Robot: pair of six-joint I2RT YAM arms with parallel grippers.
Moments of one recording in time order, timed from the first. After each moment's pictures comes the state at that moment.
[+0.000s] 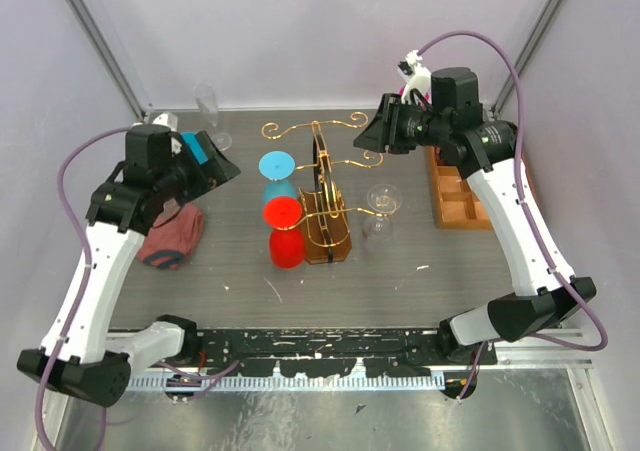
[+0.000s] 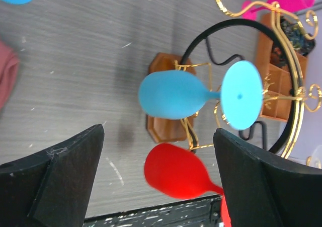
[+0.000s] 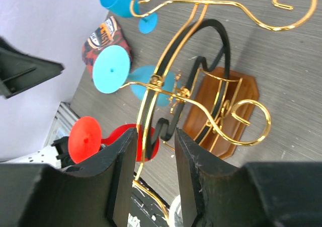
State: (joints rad) left arm -0.26 1.07 1.35 -0.90 0.03 -0.65; right arm 0.32 1.42 1.75 -0.84 -0.47 0.38
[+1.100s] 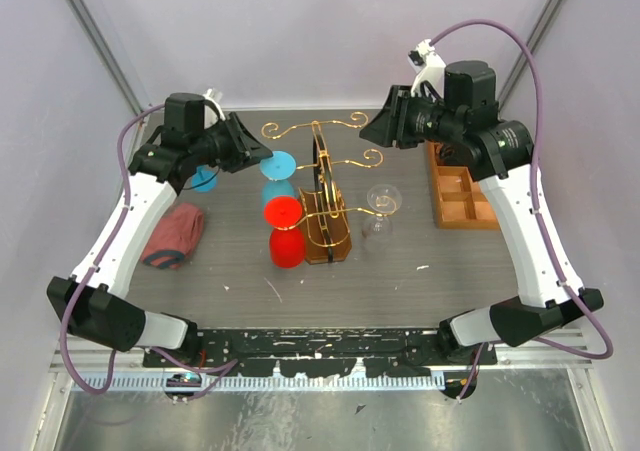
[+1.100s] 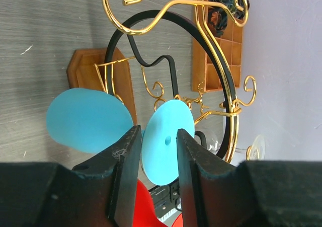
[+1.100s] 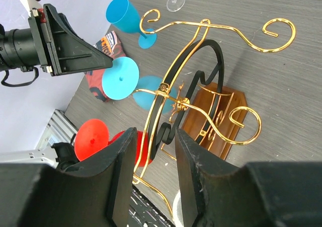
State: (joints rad) left arm -0.31 1.39 1.46 -0.65 0.37 -0.74; right arm 0.34 1.40 1.85 -0.87 -0.44 0.34
